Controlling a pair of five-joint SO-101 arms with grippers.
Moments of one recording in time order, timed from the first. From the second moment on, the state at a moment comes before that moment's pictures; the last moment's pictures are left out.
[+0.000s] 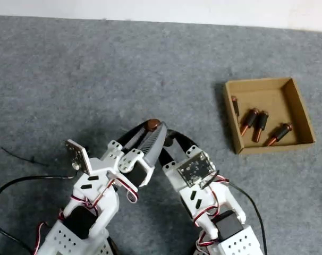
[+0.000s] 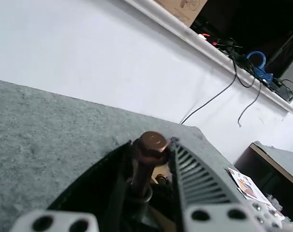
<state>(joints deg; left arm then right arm) 29.2 -104.0 96.0 14.1 35.1 -33.5 -102.8 96.0 21.8 16.2</state>
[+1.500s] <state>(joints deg) 8.0 -103.6 96.1 14.1 36.0 7.8 -51.6 65.5 8.6 14.3</state>
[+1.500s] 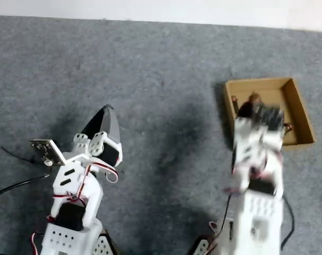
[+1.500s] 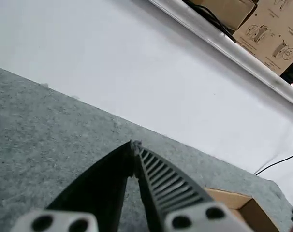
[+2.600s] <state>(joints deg) 8.0 -103.6 96.1 15.5 36.0 15.4 3.8 4.4 56.0 -2.3</state>
